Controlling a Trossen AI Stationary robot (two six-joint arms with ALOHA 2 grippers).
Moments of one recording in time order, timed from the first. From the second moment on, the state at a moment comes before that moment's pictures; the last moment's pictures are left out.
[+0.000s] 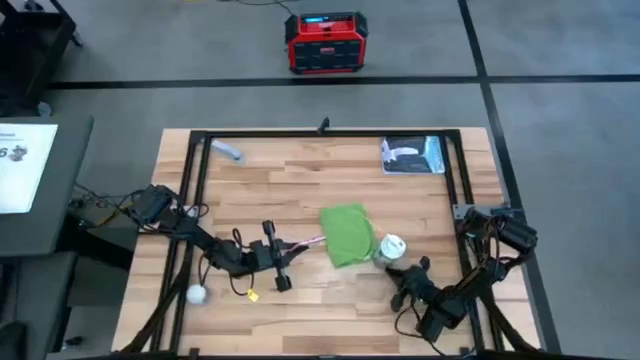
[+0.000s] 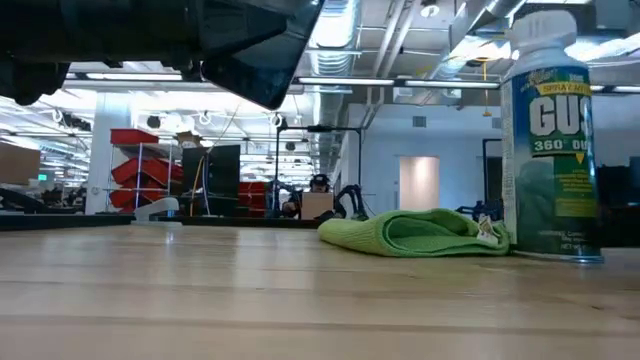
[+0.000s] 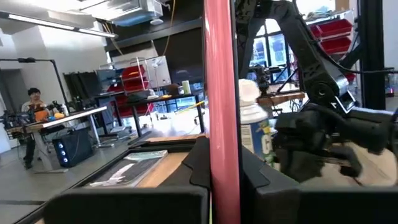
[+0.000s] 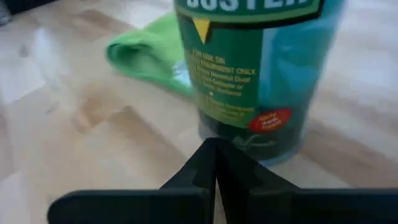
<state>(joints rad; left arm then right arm) -0.54 1.82 0.52 1.56 -0.80 0.33 1.00 1.98 0.83 -0.69 1.11 2.04</state>
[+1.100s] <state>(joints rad) -0.58 1.82 0.39 1.56 -0.83 0.16 0.82 1.92 0.94 -0.30 1.05 1.20</state>
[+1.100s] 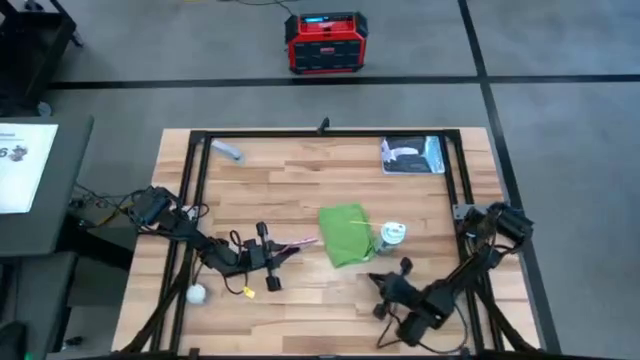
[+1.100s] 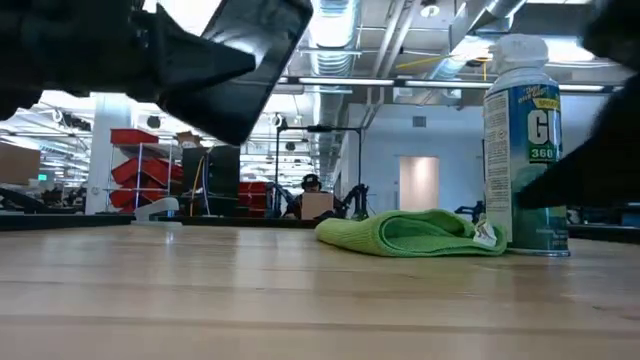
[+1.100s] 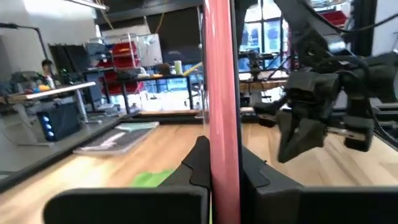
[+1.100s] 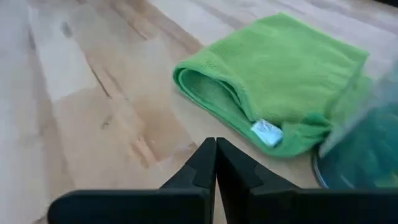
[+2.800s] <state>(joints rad) -0.57 1.82 0.36 1.48 -0.81 0.11 0.48 2.01 1.06 -0.30 0.74 0.58</state>
